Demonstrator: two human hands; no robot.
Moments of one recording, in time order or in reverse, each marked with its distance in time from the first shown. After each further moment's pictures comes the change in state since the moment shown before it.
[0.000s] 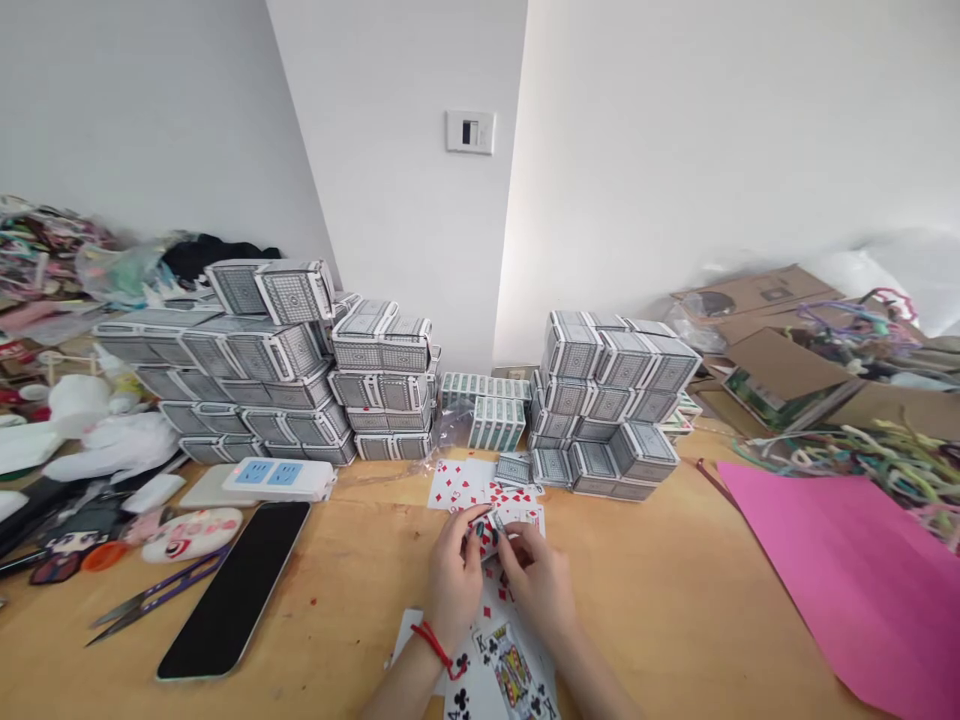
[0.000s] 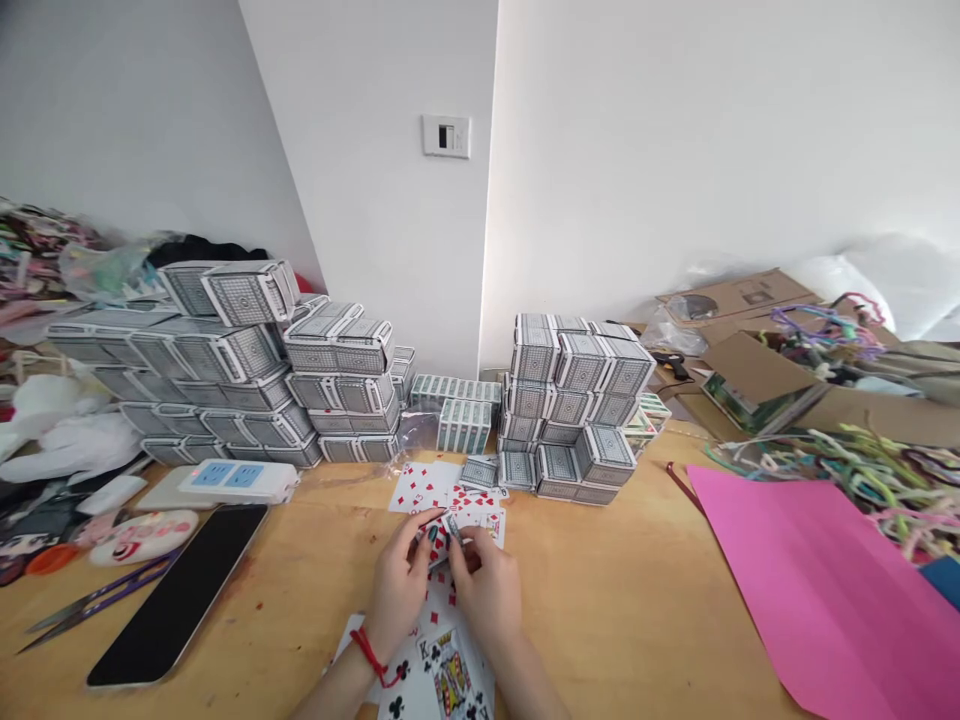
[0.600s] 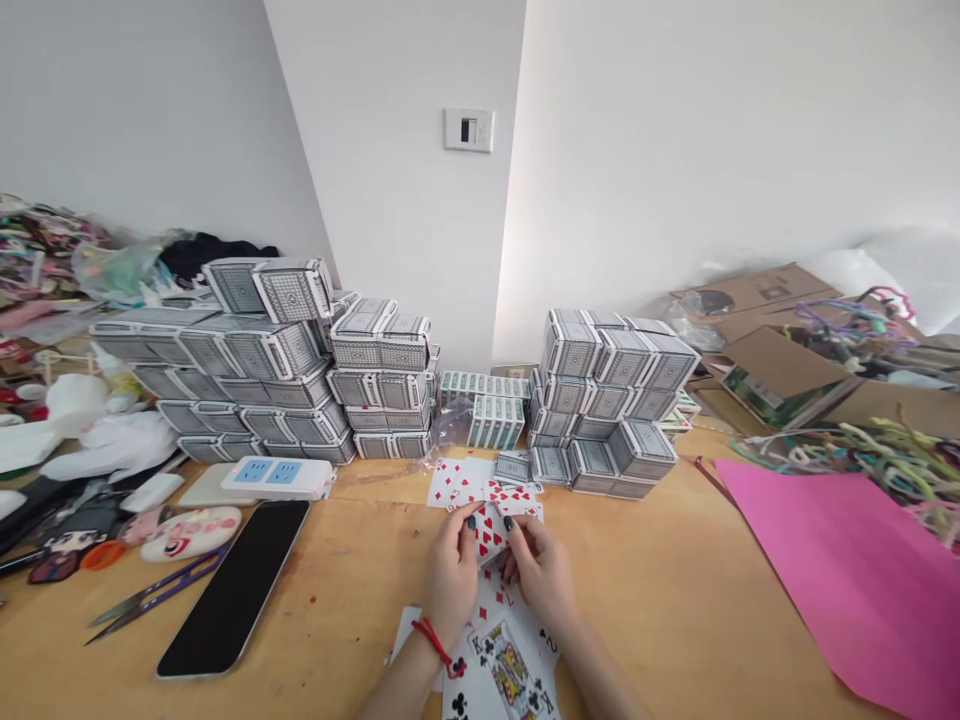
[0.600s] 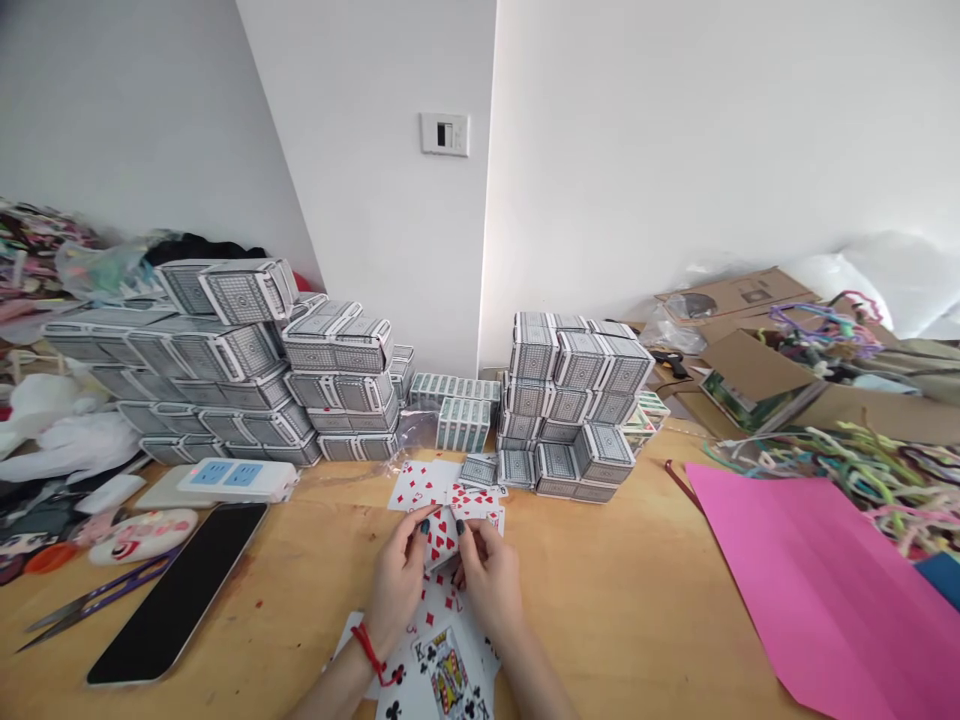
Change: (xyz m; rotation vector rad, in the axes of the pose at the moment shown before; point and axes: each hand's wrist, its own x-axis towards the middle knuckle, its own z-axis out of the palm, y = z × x) left_hand 0.001 -0.009 0.003 -0.043 0.047 -0.111; right_hand 0.006 0.005 -0.002 0.370 -0.114 0.174
